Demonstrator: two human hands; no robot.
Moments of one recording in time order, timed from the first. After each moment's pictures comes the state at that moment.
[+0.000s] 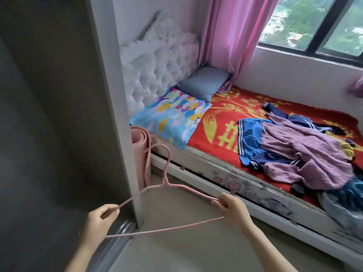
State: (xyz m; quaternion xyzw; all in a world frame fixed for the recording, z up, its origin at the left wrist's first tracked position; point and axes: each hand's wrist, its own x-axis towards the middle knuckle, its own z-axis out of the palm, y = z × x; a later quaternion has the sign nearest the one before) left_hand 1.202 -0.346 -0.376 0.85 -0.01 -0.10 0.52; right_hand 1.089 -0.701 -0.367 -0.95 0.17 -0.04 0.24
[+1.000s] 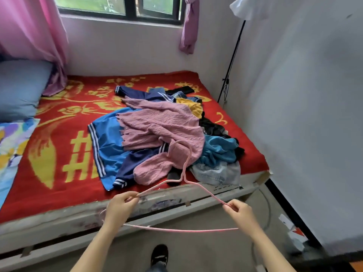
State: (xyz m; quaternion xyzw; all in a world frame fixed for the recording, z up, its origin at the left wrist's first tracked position) left_hand 1.171 -1.021 -0.415 0.76 -0.36 -0.33 0.42; right_hand 0.833 -1.125 -0.393 -0.68 0.62 -0.15 0.36
